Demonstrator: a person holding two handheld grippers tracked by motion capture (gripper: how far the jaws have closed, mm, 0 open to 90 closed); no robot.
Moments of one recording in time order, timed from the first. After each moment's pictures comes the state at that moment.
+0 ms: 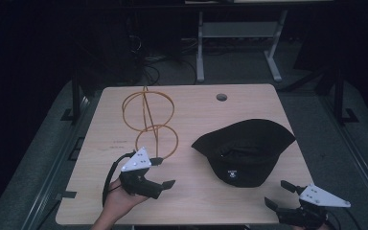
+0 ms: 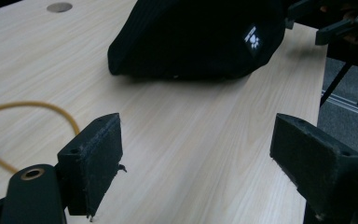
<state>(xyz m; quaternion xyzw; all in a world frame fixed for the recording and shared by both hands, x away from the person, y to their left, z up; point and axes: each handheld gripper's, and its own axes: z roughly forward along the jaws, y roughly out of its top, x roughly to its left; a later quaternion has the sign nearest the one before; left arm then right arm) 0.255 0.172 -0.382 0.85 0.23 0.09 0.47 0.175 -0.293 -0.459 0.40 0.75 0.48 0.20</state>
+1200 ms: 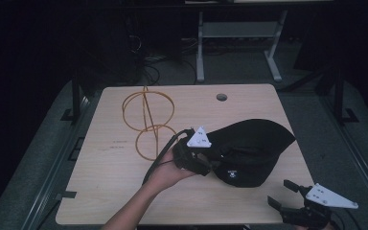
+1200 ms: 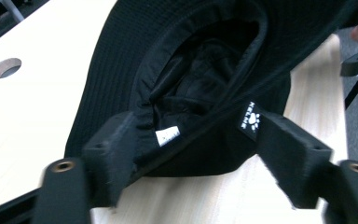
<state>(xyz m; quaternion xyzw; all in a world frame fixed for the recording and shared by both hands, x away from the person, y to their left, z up) 0.307 0.044 -0.359 0.89 0.14 0.10 0.42 0.174 -0.301 -0.456 0.41 0.73 0.51 0.19</state>
